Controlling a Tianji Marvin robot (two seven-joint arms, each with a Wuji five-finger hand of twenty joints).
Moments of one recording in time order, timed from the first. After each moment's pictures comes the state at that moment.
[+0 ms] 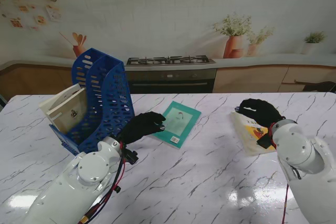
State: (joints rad) left arm 1.43 -1.16 -1.09 -1.45 0.09 -0.17 -0.04; right arm -1.52 -1.09 1.50 -1.62 -0.48 0.20 0.20; left_hand 0.80 -0.29 0.18 -0.06 0.54 0.15 0.53 0.42 0.70 0.21 0.38 0.48 0.57 0.32 0.40 0.58 0.09 0.37 0.93 0.49; right_hand 0.63 -0.22 0.31 -0.13 0.55 0.10 0.33 0.66 0.56 0.06 0.30 0.30 0.49 -0.01 0.18 0.19 -0.01 0.51 0.88 0.24
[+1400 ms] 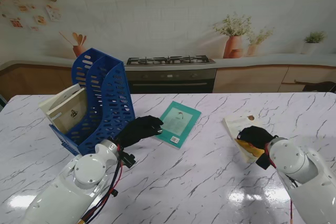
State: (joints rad) left arm 1.45 -1.15 -1.11 -1.45 0.06 -0.16 -0.08; right arm -1.52 -1.04 1.40 -1.45 -0.39 0.22 0.30; left_hand 0.80 -0.28 0.18 -0.06 0.54 0.17 0.53 0.42 0.70 0.21 0.38 0.48 0.57 0.32 0.40 0.58 0.07 0.38 0.93 0.49; right_hand 0.76 -0.17 0.65 -0.10 0.66 0.16 0.46 0.35 0.59 0.06 0.36 0.24 0.56 -0.07 -0.05 0.05 -0.09 0.00 0.77 0.17
